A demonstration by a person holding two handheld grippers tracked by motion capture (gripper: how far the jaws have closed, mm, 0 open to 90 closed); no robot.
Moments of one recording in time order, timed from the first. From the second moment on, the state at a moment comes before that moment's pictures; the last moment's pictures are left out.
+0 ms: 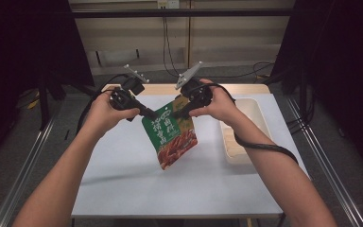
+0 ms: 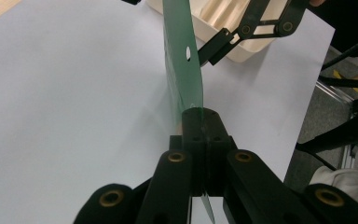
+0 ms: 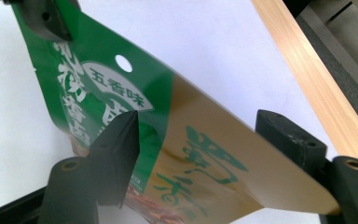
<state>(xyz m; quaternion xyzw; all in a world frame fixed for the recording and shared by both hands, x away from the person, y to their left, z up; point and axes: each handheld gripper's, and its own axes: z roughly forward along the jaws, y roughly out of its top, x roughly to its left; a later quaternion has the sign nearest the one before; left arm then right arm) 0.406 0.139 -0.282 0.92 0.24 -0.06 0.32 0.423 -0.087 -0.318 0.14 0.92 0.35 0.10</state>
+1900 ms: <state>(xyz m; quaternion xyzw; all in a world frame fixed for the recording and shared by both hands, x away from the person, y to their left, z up) 0.387 0.184 -0.329 0.84 0.29 0.01 0.46 0.424 -0.069 -0.296 0.17 0.98 0.13 -0.01</state>
